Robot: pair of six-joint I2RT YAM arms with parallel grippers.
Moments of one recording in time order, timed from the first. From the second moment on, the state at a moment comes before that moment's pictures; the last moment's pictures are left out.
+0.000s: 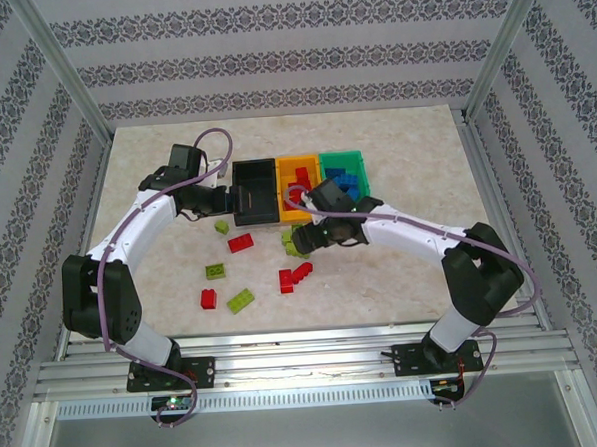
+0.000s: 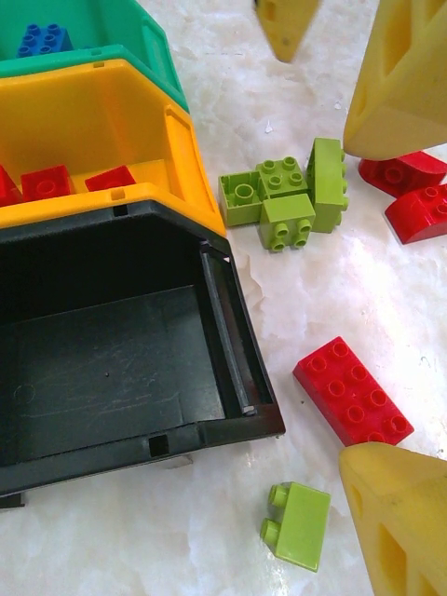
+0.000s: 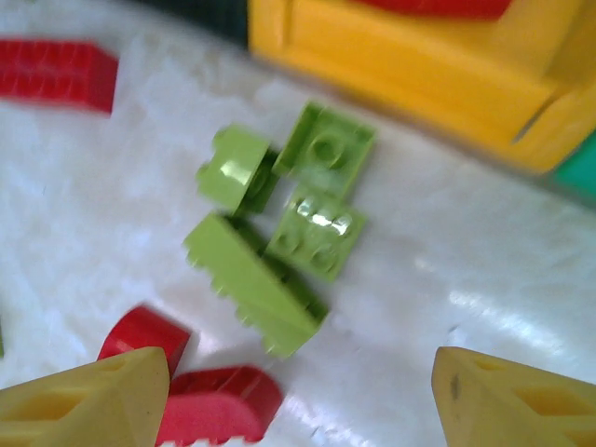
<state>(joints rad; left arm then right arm) -0.17 1.57 1.24 -0.70 0.42 -0.23 0.70 1.61 1.07 -0.52 -0.11 0.29</state>
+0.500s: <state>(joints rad) -0.17 1.57 1.24 -0.70 0.43 -0.23 0.82 1.63 0.97 -0.51 -0.15 0.36</state>
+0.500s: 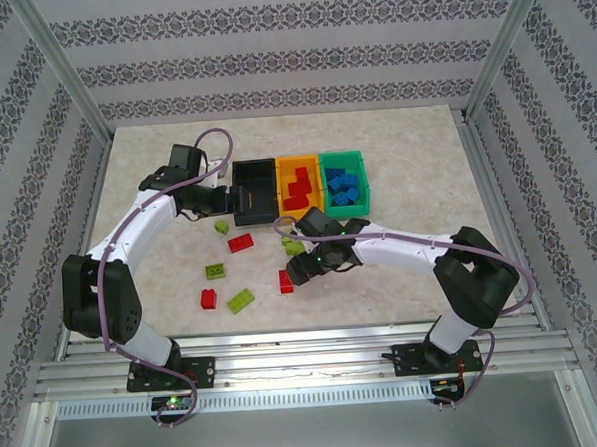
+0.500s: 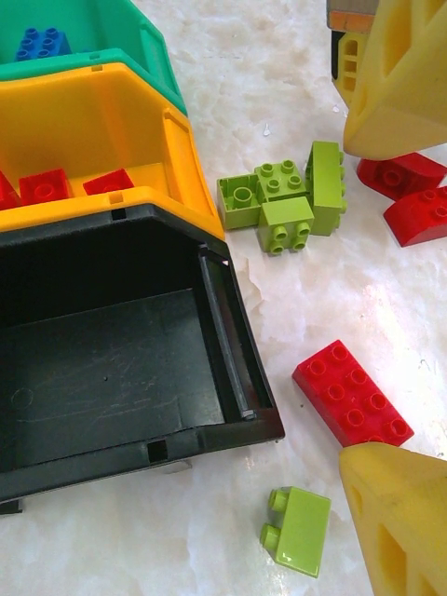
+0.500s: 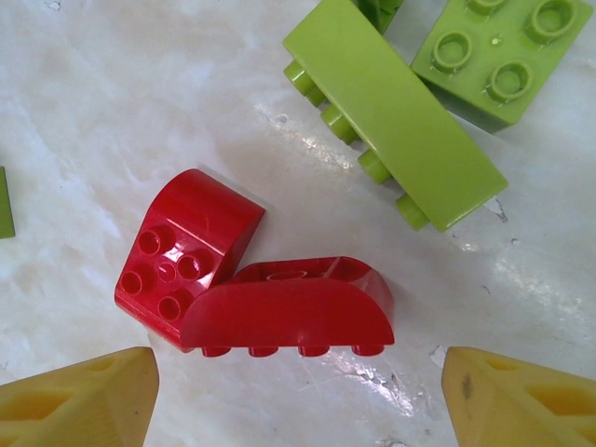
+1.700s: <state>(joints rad) -0.18 1.60 1.24 -0.70 0.43 -0.23 0.87 1.66 0.92 -0.55 -0.15 0.37</state>
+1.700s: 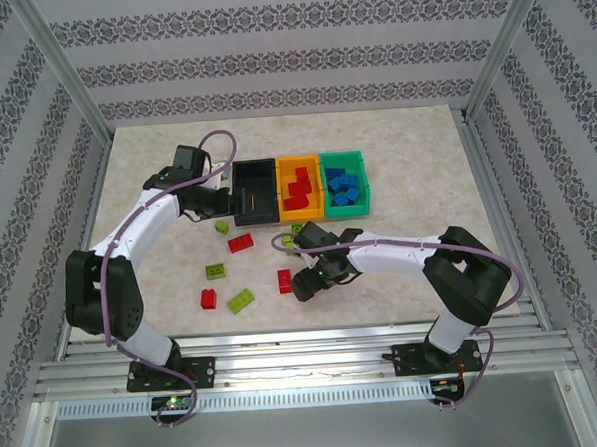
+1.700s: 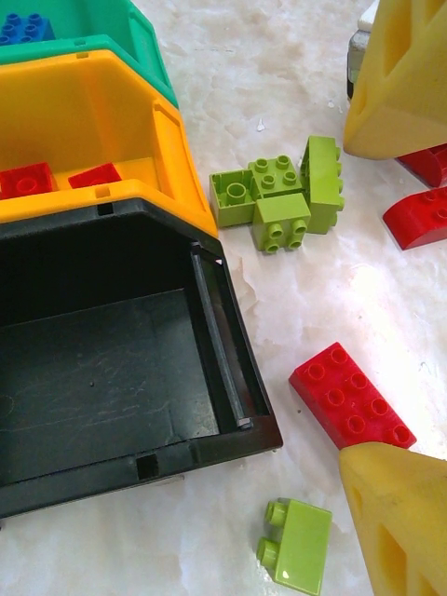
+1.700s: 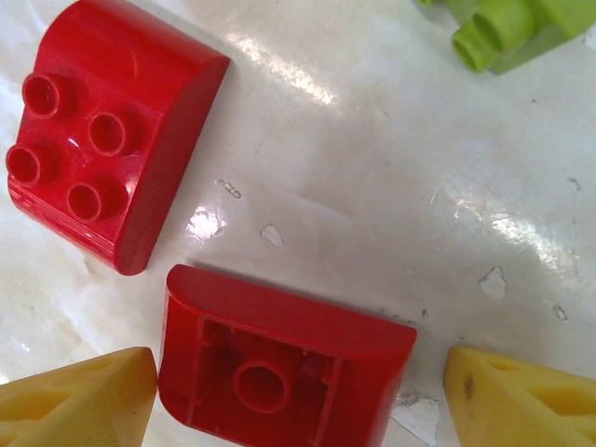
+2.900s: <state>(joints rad) -0.19 1.61 1.24 -0.70 0.43 -0.23 0.97 1.74 1.02 -0.61 -0.02 0.37</state>
